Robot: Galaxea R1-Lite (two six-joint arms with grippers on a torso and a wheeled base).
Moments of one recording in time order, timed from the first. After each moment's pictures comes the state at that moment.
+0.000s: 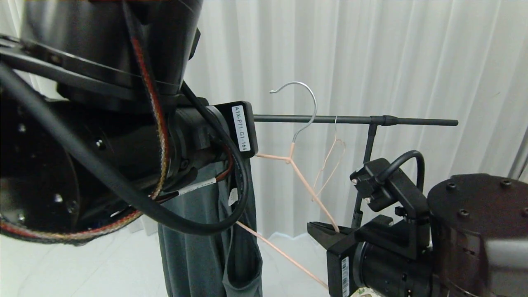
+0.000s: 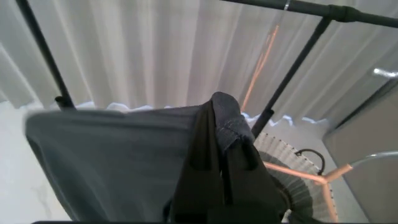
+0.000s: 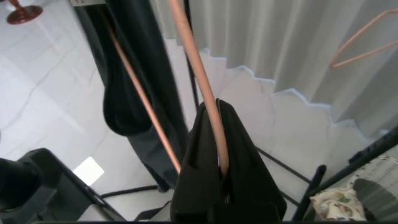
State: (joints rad) left arm -0.96 1.56 -1.44 0.35 0.70 -0.48; right arm 1.19 1.54 -0.80 -0.38 -0.37 0.40
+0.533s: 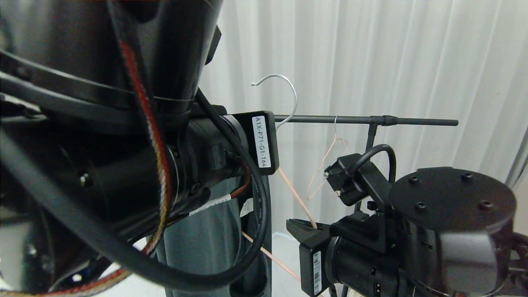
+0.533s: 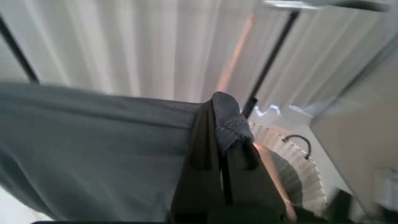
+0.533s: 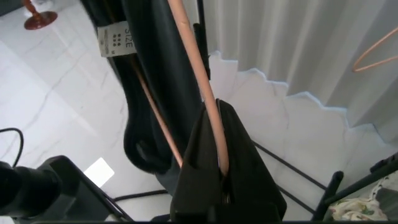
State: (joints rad) left arm -1.05 1.57 -1.44 0.35 0.70 -0.48; right arm 1.22 1.62 -0.89 -0.37 -0.37 0.43
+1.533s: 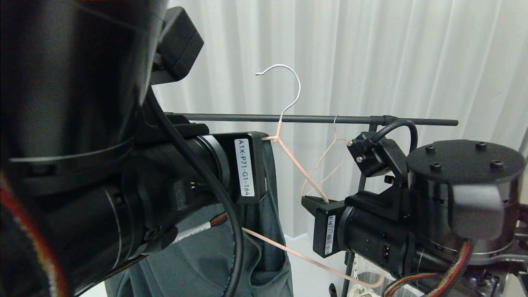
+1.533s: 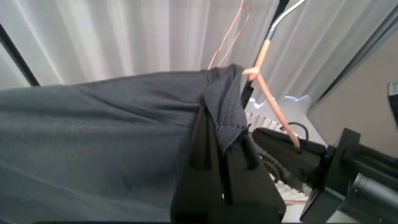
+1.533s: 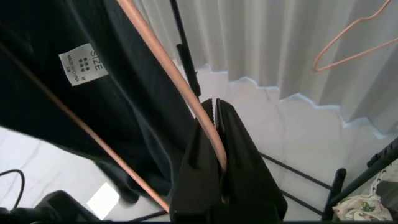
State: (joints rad) left arm -1.10 1.49 -1.35 0.35 0.72 -0.48; right arm 1.14 1.59 -0.91 -0.37 -0.40 0.49
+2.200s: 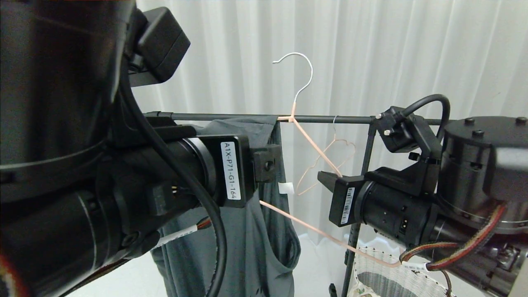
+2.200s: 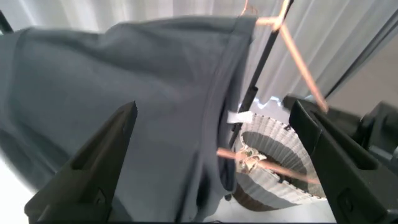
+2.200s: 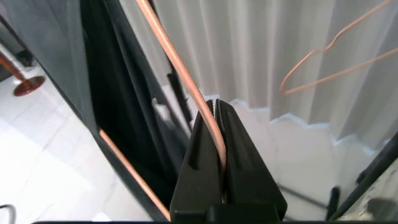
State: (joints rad) left arm -1.10 1.46 -1.32 0.34 0.72 -0.46; right arm 1.07 1.55 -0.89 -0.47 -0.42 0.42
